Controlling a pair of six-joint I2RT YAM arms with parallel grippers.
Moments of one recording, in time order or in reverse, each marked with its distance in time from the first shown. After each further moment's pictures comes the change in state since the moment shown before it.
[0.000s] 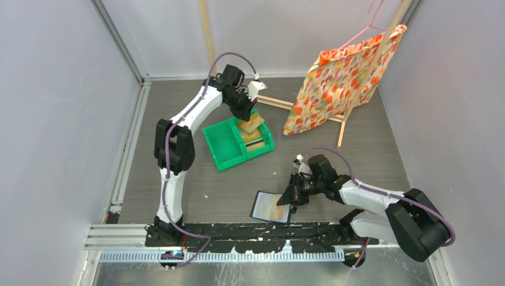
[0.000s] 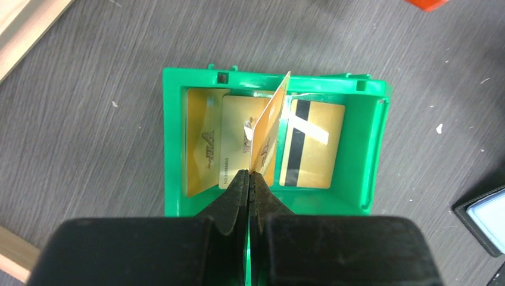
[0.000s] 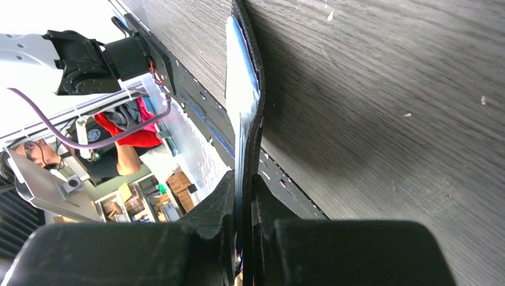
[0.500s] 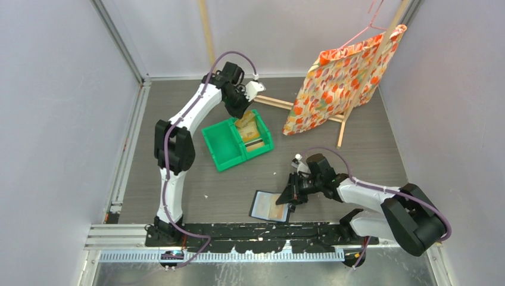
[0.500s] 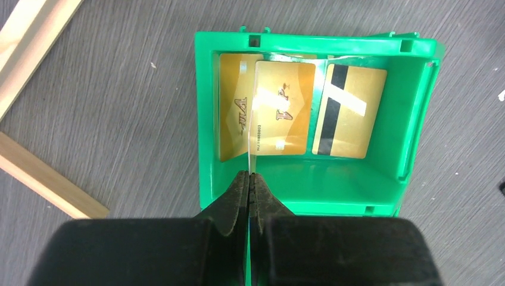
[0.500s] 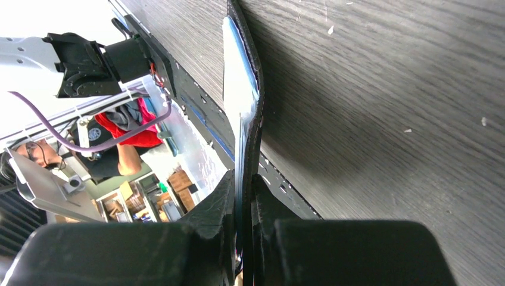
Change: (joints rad) left arm -0.003 0.000 0.066 -0.103 -0.146 0.092; right arm 0.000 0.048 0.009 0.035 -0.006 0.000
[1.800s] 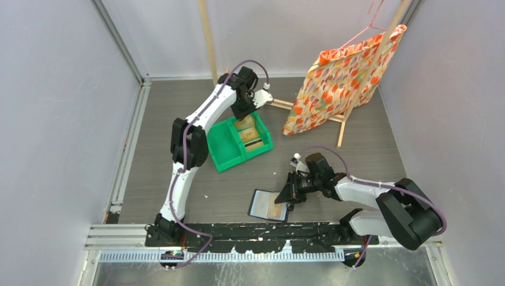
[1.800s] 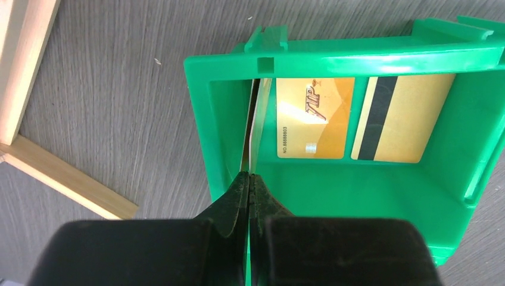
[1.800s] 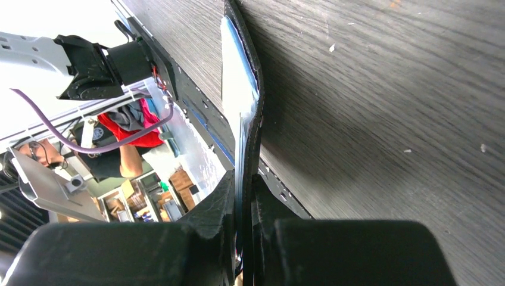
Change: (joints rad) left arm -0.067 0.192 0.217 -0.149 -0.213 0.095; right arm -0.002 0.057 0.007 0.061 -0.010 0.003
